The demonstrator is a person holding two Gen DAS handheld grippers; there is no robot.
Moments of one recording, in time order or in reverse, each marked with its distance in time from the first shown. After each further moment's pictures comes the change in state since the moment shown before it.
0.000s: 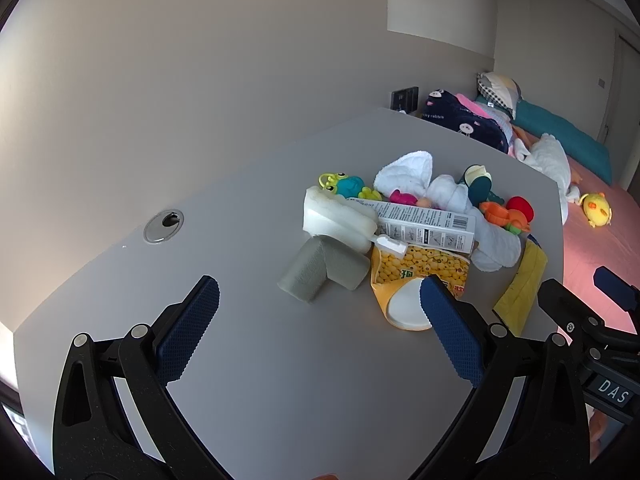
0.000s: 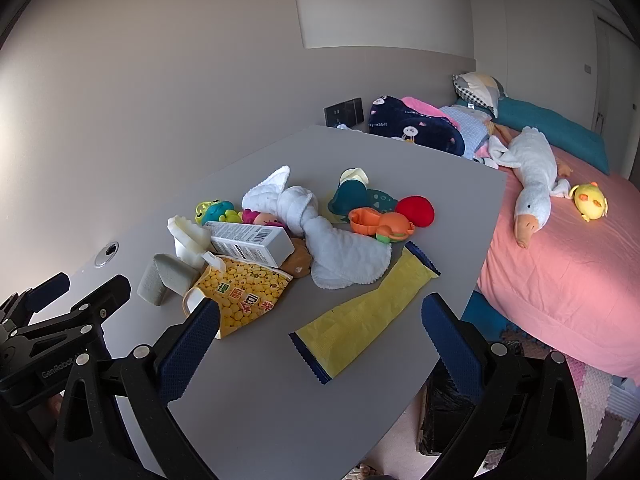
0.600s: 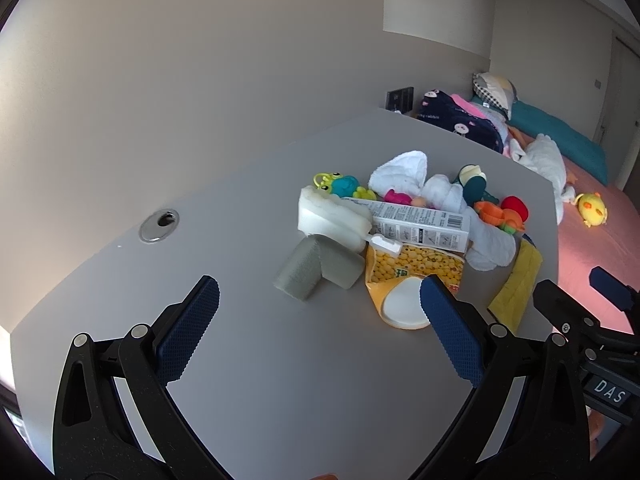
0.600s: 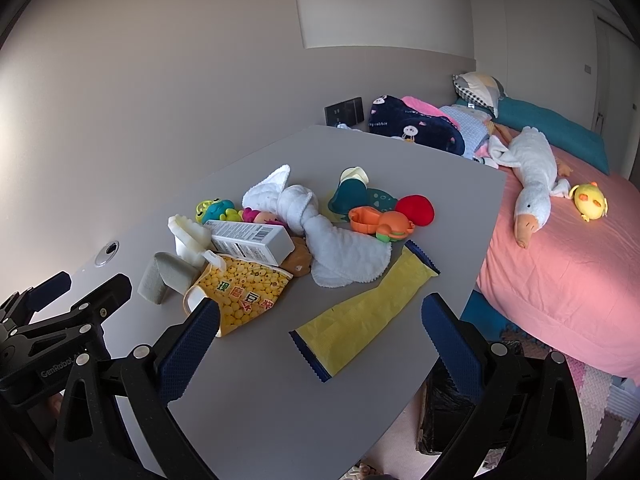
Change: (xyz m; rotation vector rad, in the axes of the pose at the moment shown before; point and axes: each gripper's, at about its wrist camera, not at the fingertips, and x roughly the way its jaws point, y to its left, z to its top) left arm -0.002 0.002 0.001 -0.003 0.007 -0.032; right arm 0.000 0.000 0.000 0.001 0.000 -0.001
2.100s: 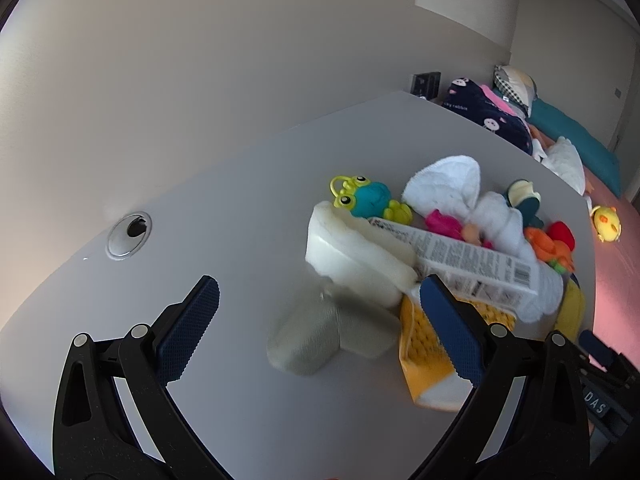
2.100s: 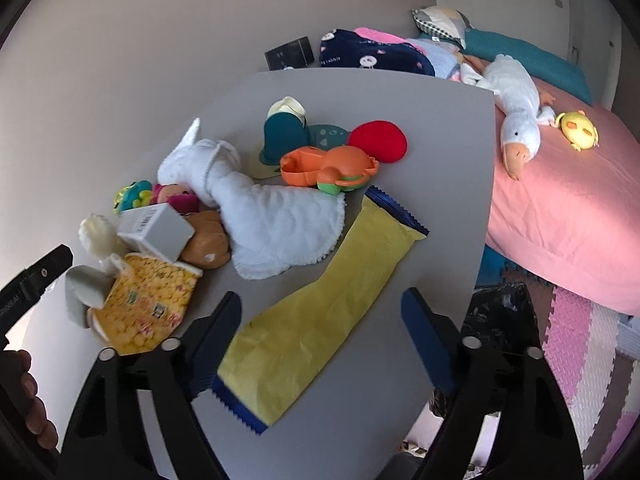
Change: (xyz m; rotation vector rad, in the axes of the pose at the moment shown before) left arm 0.084 0.016 0.038 -0.058 0.085 0.020; right arm 0.092 -0.045 -0.002 0.169 0.195 -0.081
